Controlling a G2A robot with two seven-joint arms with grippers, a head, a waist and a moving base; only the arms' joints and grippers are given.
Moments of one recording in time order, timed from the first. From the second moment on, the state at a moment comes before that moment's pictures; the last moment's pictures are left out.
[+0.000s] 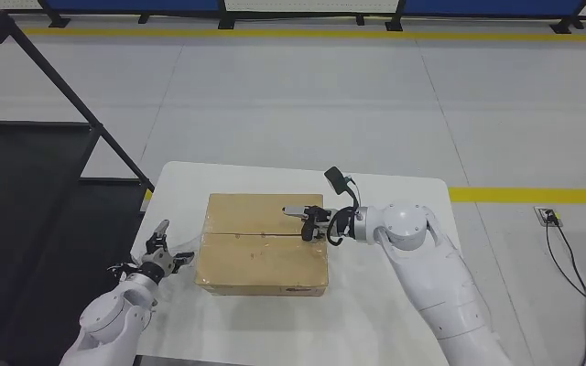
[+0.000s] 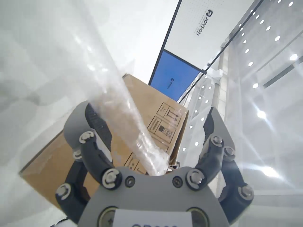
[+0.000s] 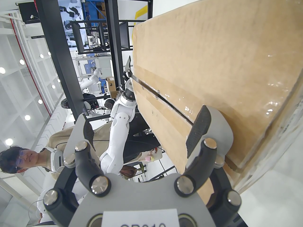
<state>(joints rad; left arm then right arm) 1.18 -1.11 -1.53 -1.32 -0.77 0.16 -0.20 -0.61 -1.43 1.18 -1.15 -0.05 0.13 1.08</state>
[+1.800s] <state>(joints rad) 1.29 -1.13 -1.70 -1.80 -0.60 0.03 0.00 -0.64 -1.42 1.15 -1.15 -0.02 0.10 1.04</state>
